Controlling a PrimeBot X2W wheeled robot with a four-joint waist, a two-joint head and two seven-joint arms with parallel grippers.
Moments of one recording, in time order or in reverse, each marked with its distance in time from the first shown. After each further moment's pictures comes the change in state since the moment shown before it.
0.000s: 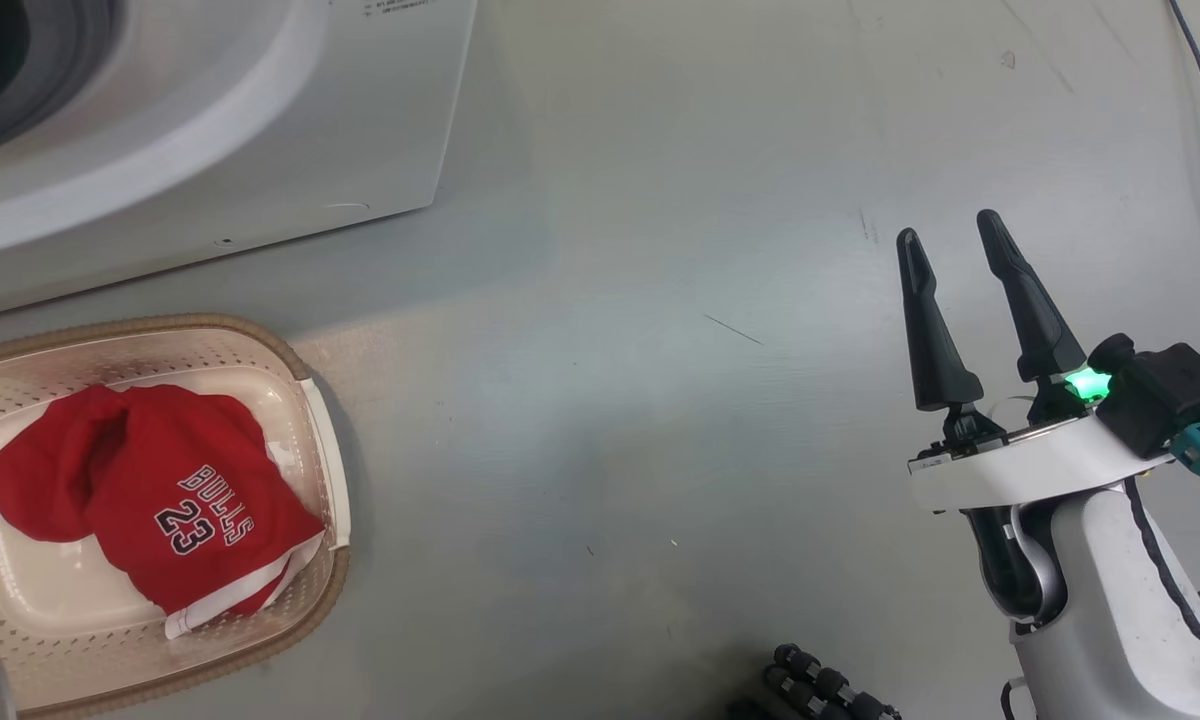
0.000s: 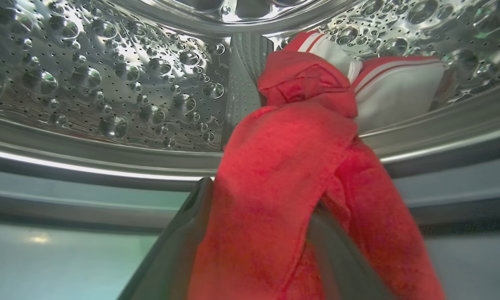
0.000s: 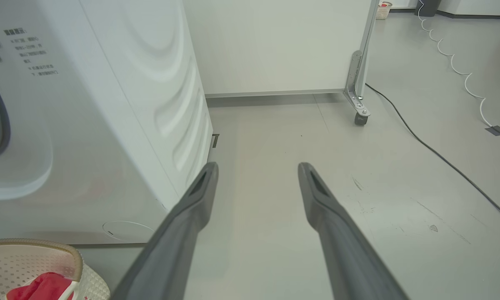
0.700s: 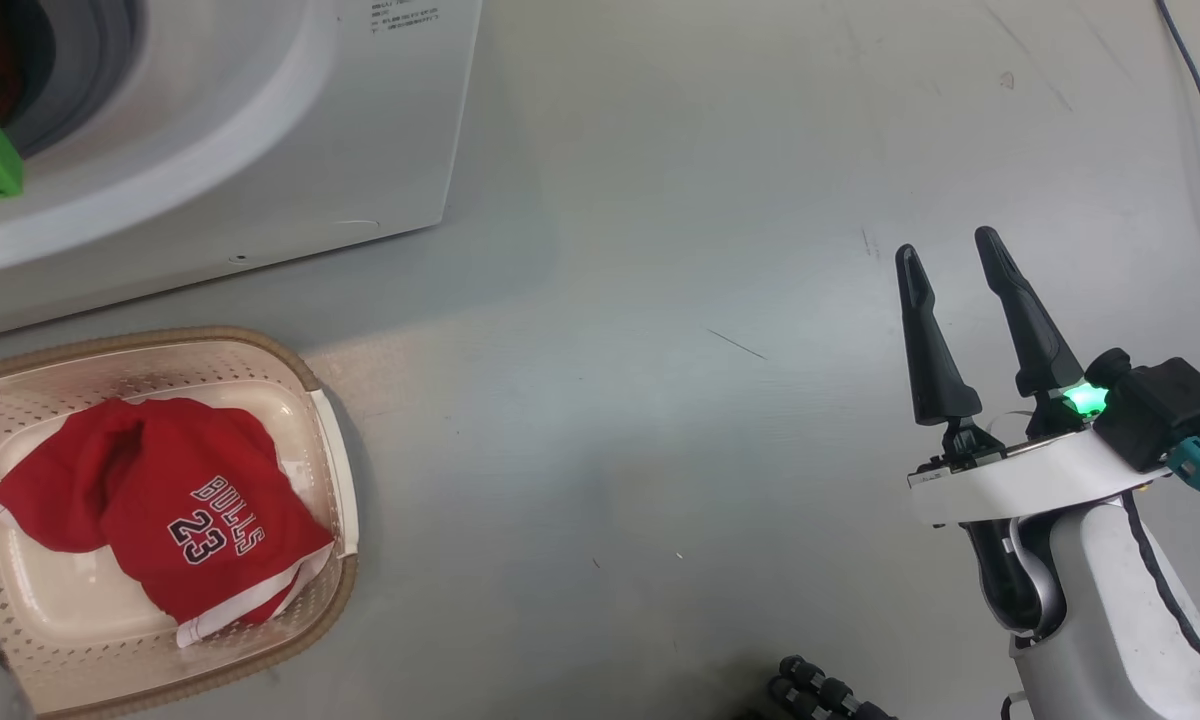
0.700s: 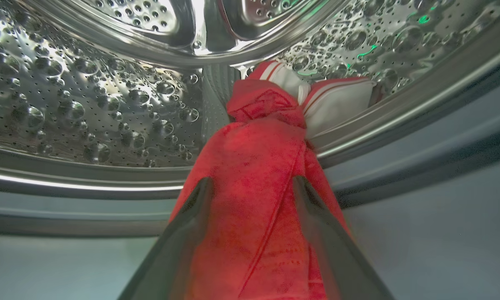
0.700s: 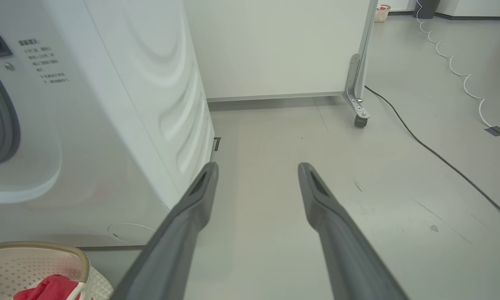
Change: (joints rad) left arm 0.106 -0.017 0.012 -0.142 -0.021 -0.035 -0.036; right arm 0.024 0.002 -0.001 -0.002 0.000 0.000 0.000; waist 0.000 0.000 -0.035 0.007
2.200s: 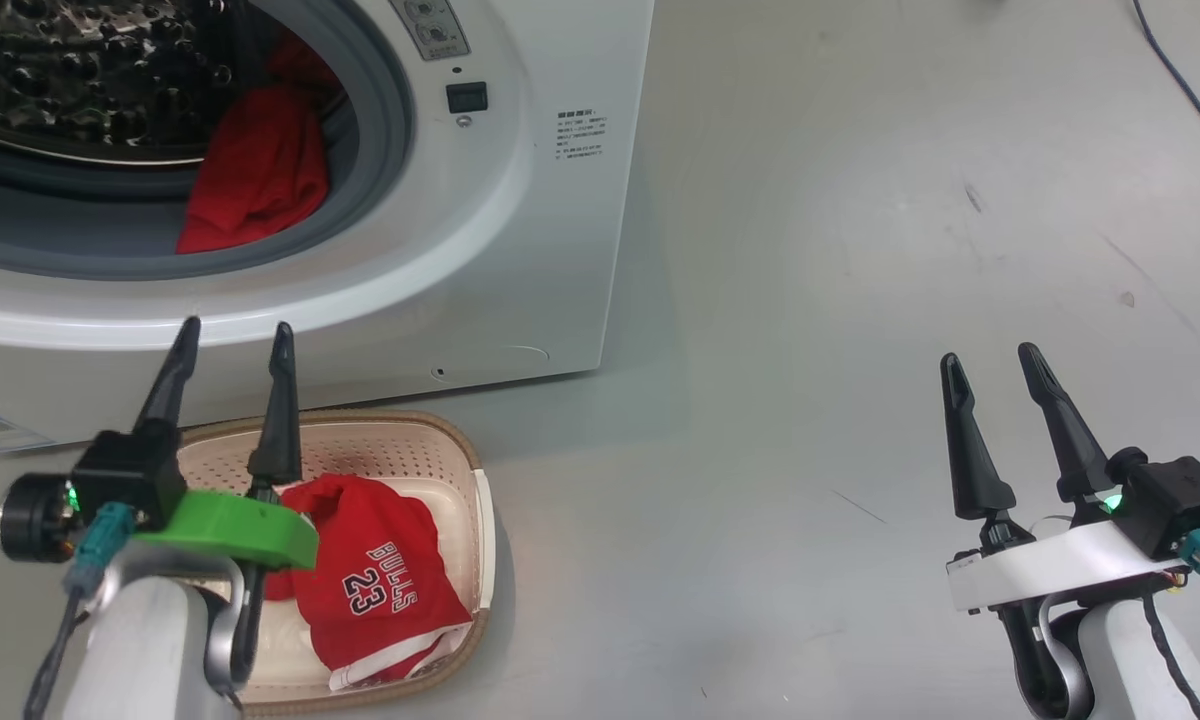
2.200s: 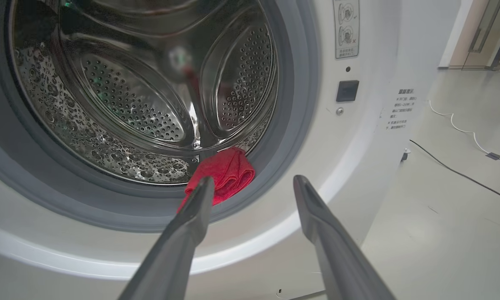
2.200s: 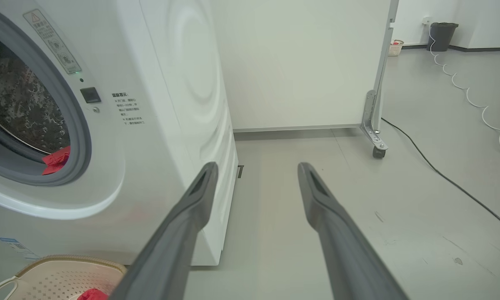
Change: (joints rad) left arm 0.670 -0.172 -0.129 -0.328 0.057 -0.040 -0.581; right arm 0.163 -0.020 -0.058 0.010 -0.044 0.000 0.000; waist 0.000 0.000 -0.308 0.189
